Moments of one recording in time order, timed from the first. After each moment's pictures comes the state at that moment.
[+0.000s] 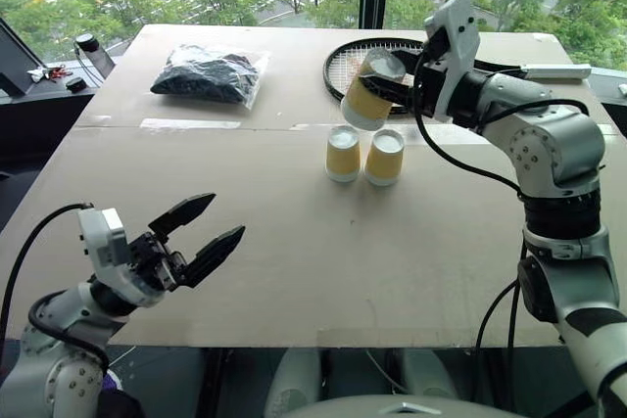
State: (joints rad) left arm 0.32 0.56 0.53 -0.43 -0.84 0.27 -1.01; right arm -0.96 -0.38 0.08 -0.04 0.42 0.81 0.61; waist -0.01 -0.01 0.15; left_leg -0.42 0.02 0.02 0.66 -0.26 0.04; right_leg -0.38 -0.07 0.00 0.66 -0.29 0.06
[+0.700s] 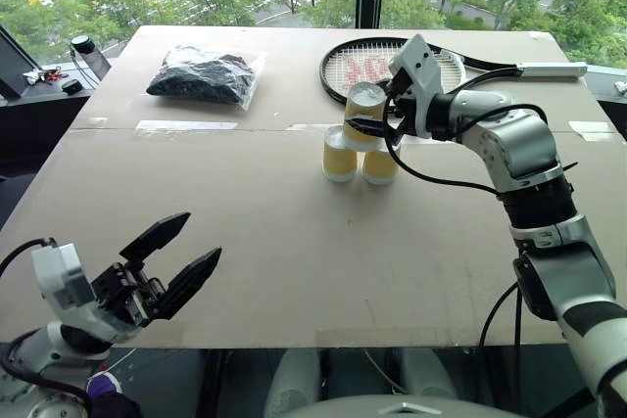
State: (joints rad) left arm 0.43 0.49 0.60 -0.46 -0.90 0.17 -1.07; right arm -0.98 -0.38 0.20 0.17 0.27 0.66 0.76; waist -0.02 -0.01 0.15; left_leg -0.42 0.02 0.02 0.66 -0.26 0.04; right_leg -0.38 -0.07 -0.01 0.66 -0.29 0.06
